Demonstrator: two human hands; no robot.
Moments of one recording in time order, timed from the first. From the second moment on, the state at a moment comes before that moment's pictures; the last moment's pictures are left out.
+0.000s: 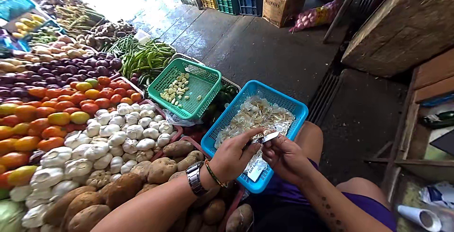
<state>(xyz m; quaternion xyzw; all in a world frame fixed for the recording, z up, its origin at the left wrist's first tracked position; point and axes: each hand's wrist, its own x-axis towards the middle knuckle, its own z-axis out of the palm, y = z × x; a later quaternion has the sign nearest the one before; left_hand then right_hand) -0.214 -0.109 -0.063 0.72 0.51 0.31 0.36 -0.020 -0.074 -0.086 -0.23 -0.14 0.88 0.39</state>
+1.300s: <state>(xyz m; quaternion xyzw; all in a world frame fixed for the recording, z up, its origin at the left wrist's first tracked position) -0.214 -0.111 -0.038 0.71 0.46 0.41 0.34 -0.031 -0.082 -0.076 -0.19 -0.32 0.80 0.47</state>
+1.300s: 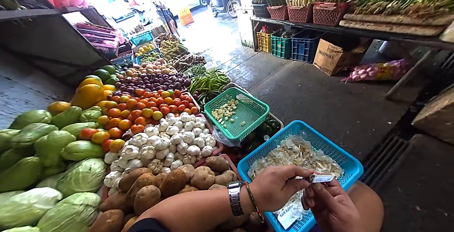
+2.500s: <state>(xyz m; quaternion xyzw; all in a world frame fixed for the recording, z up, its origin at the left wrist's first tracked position) -0.229 -0.105 -0.021 0.72 0.41 0.41 0.38 -0.028 -0.077 -0.055 -0.11 -0.14 0.93 0.31</state>
